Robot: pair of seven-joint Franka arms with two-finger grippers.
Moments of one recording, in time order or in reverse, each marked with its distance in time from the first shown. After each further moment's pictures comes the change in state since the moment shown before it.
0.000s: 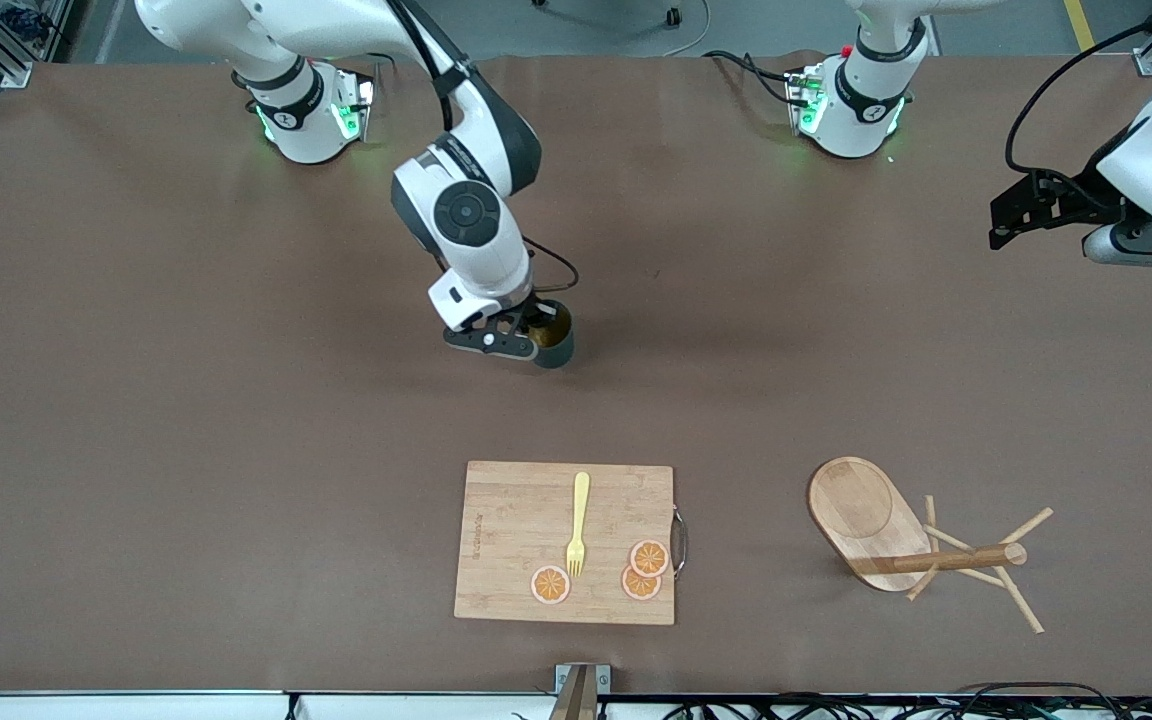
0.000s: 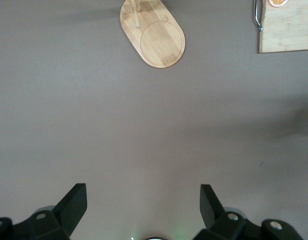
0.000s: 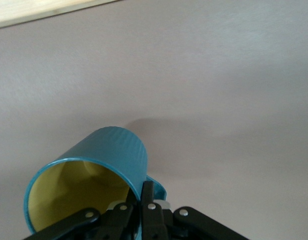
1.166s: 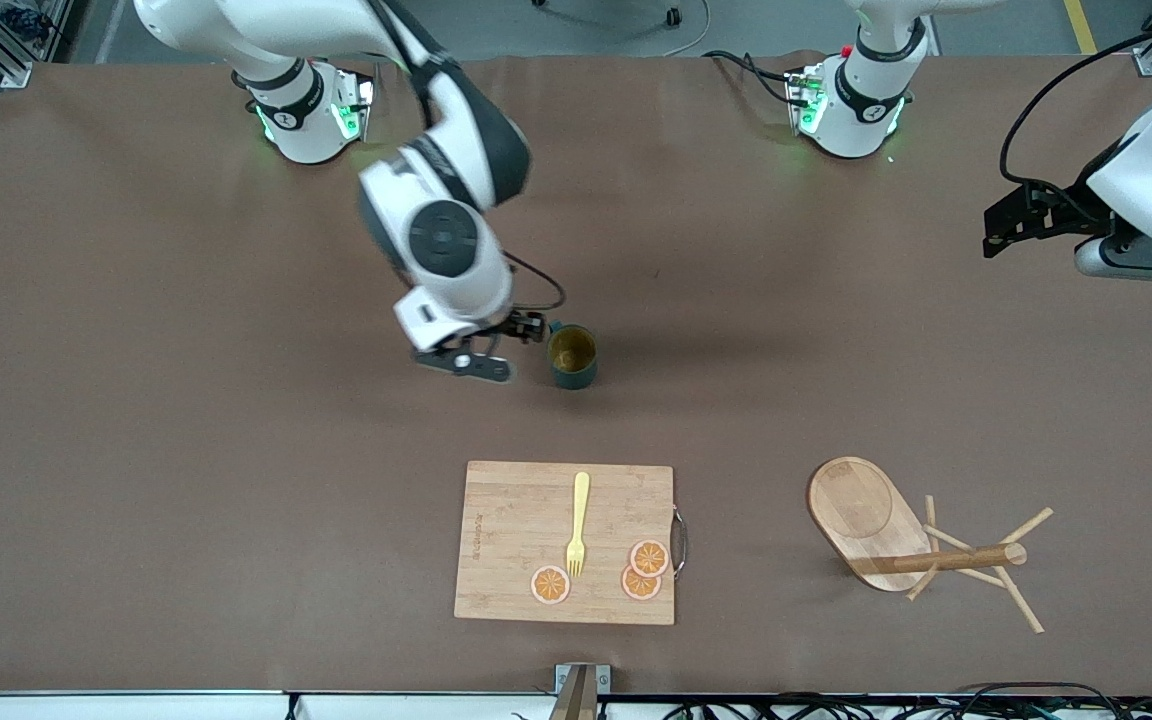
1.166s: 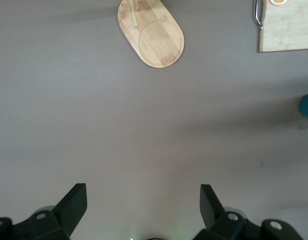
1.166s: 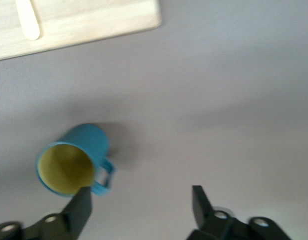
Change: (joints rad) left arm -0.004 0.020 -0.003 0.005 -0.003 0.014 0.000; right arm -0.128 -0.072 -0.040 0.248 -0.001 -0.482 -0.179
